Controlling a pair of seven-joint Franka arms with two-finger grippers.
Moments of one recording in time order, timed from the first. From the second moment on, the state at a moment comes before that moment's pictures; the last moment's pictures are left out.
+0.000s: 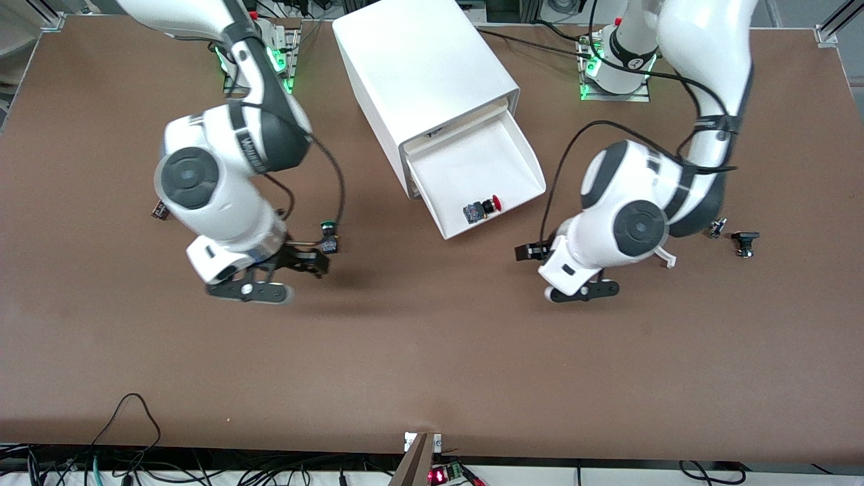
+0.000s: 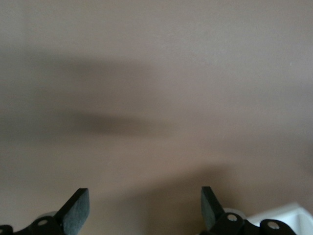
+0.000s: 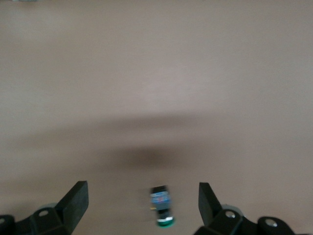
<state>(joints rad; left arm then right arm) -0.32 0.56 -0.09 -1.49 -0.15 1.93 -0.54 0.49 0.52 -0.18 -1.35 0.09 1.93 0.35</state>
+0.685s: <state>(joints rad) -0.43 0.47 -0.10 -1.78 -0.15 2.21 -0.77 0.40 0.24 -0.28 -1.58 0.09 1.92 0.03</state>
